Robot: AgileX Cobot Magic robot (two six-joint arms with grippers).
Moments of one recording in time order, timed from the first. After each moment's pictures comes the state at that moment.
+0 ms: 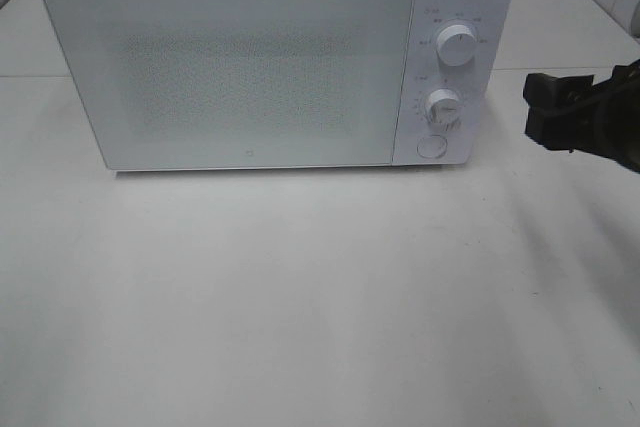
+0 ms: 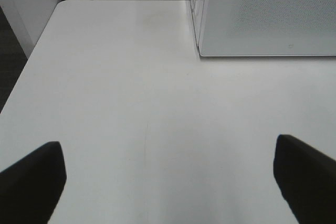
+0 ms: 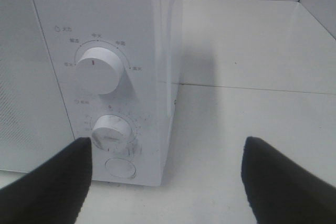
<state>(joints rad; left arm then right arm) 0.02 0.00 -0.50 -0.07 1.04 0.04 0.28 1.29 -0.31 0.27 -0.73 -0.17</state>
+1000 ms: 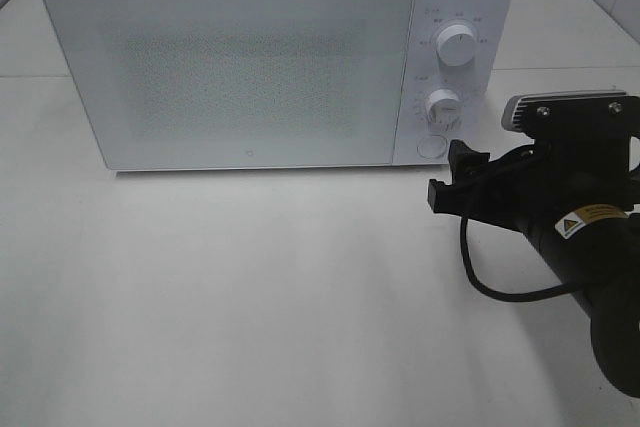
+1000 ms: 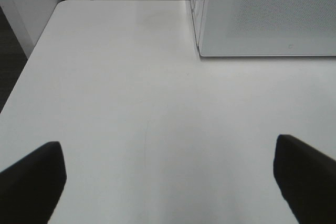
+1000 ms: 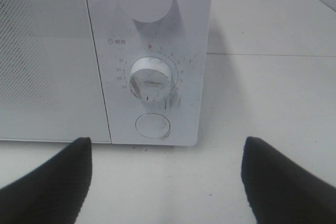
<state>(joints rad) 0.02 0.00 -0.50 -0.07 1.04 0.04 0.72 1.70 -0.31 0.77 -1.20 -0.22</state>
